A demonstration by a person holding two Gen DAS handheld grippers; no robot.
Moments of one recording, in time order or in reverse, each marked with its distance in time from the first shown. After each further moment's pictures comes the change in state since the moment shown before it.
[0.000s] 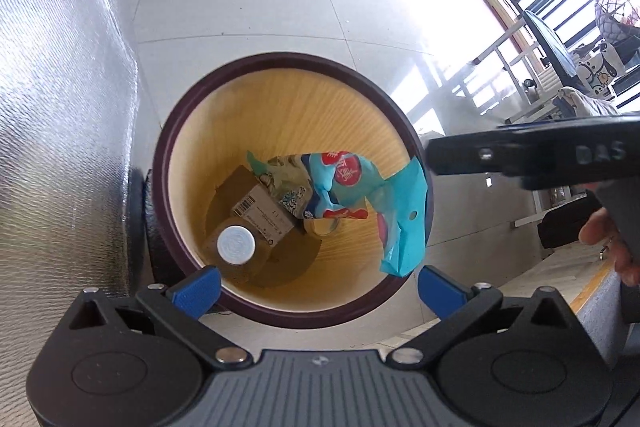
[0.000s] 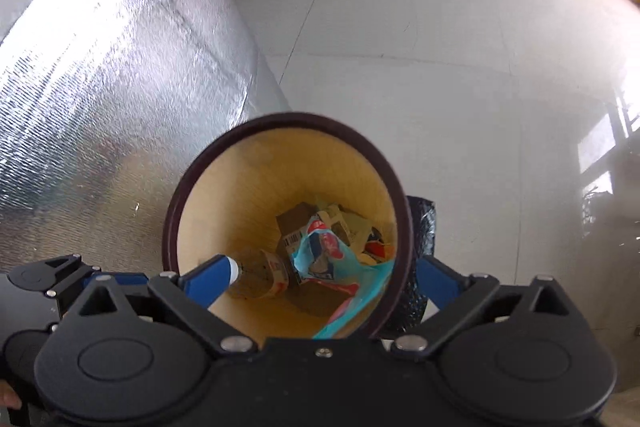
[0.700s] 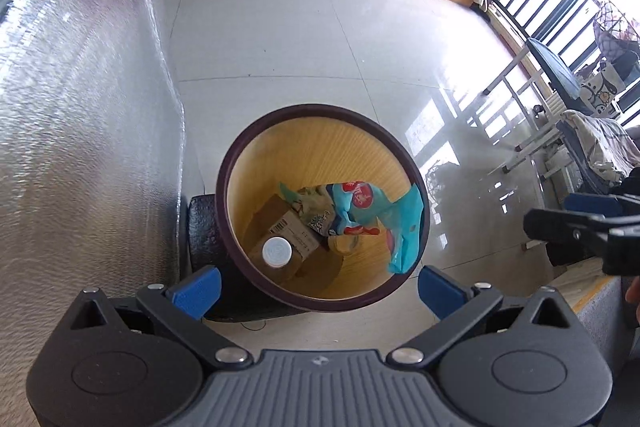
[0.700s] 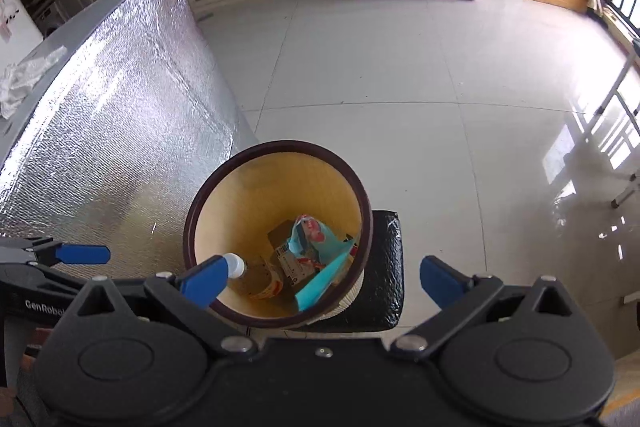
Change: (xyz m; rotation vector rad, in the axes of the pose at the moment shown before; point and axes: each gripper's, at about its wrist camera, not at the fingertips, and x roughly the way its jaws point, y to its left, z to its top) left arm -0.085 -0.002 -0.019 0.005 -0.117 0.071; right arm -0.108 0.010 -0.076 0.100 -0.180 -0.085
